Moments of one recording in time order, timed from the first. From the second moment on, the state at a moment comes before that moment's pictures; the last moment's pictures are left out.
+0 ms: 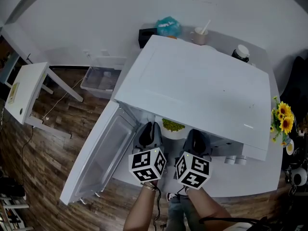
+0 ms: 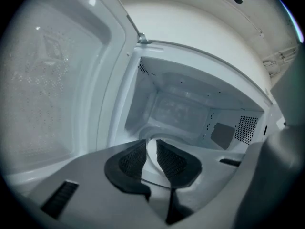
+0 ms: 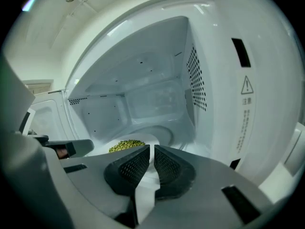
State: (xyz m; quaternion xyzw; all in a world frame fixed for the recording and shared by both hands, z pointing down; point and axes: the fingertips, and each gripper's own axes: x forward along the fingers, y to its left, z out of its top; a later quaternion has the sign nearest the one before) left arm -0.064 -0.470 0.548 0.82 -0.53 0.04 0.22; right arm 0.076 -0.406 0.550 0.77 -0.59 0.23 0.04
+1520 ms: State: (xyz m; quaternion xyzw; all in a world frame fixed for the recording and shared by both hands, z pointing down) left arm -0.058 -0.261 0.476 0.82 -0.52 0.11 0.23; right arm 0.040 -0.255 0.471 0.61 -0.76 0.19 0.12
